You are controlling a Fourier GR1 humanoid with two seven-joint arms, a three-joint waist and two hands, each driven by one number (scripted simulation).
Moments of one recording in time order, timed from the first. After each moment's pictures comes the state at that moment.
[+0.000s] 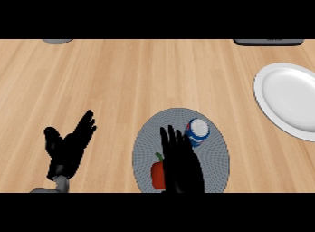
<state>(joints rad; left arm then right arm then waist) 0.01 0.17 -0.15 -1.44 0.18 0.11 0.20 -0.18 -0.01 0.81 -1.66 0.95 0.06 0.99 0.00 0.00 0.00</state>
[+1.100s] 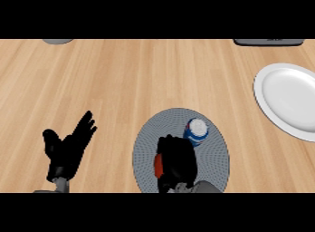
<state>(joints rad) 0.02 0.13 -0.11 -1.45 0.14 0.08 0.20 -0.30 -0.01 0.78 -1.42 0.95 0.05 0.90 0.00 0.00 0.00</state>
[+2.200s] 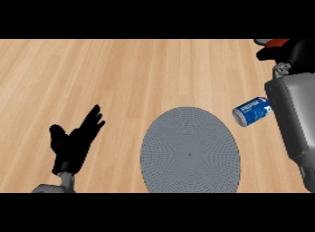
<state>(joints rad) -0.02 0.12 -0.15 -1.48 0.12 0.06 0.21 -0.82 -0.28 -0.07 -1.07 1.45 -0.24 1.18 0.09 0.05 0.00</state>
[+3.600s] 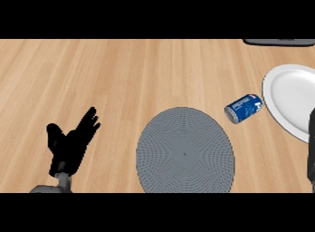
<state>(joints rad) -0.01 0.13 -0.12 -1.46 0.13 0.07 0.23 -0.65 -0.22 -0.68 -1.05 2.08 -0.72 1.19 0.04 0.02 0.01</state>
